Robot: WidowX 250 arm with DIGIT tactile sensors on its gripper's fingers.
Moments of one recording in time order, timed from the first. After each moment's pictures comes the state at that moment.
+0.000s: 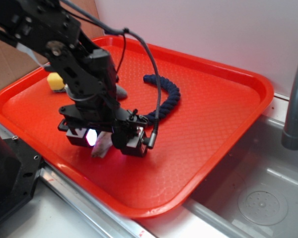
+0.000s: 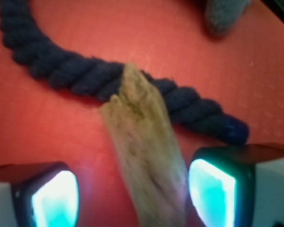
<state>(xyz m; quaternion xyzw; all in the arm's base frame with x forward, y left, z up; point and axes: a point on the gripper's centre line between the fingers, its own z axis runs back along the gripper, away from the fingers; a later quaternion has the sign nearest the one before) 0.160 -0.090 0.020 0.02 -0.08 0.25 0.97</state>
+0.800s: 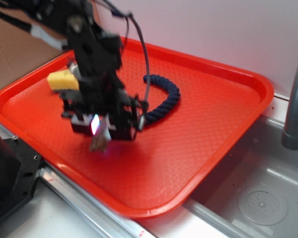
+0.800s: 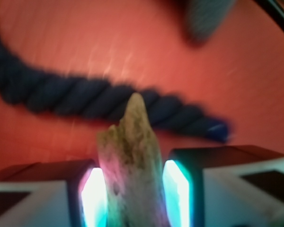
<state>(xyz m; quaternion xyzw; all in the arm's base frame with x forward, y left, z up) 0.174 -0.072 0.052 0.02 -0.03 0.26 0.96</state>
